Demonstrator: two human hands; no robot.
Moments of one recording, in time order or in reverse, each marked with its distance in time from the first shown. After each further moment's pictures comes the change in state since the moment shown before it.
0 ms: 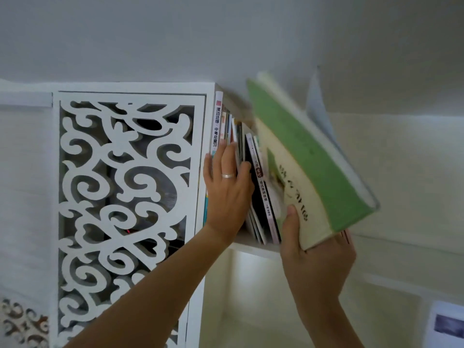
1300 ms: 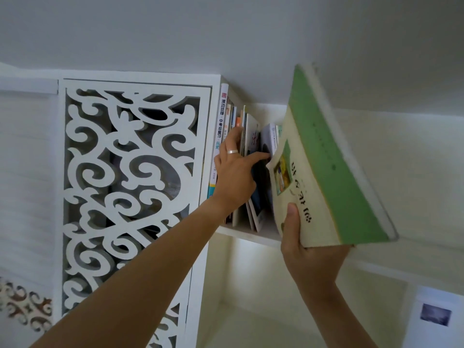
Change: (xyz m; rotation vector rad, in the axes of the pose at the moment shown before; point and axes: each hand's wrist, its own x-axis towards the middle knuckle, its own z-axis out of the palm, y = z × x) left_hand 0.030 0.000 -0.014 -0.404 -0.380 -0.152; right_hand -0.014 0.016 0.002 0.283 0.050 0.022
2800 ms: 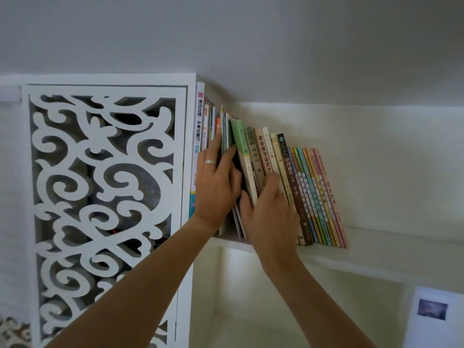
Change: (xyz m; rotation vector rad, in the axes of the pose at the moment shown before) left_hand -0.011 -0.015 0.028 0.013 0.317 0.134; right_hand 0.009 0.030 0.063 -0.622 -0.454 0.111
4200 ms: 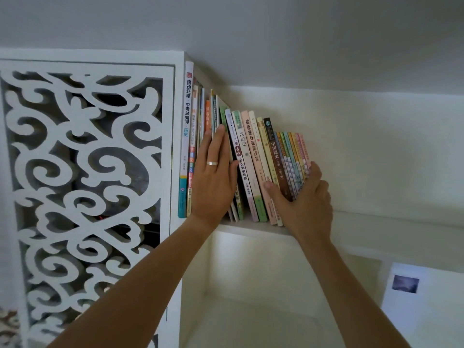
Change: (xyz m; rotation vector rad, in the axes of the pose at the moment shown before) left_hand -0.026 0.011 0.010 0.139 -0.062 0.051; right_hand 0.008 0.085 -0.024 0.027 -0.180 0.329
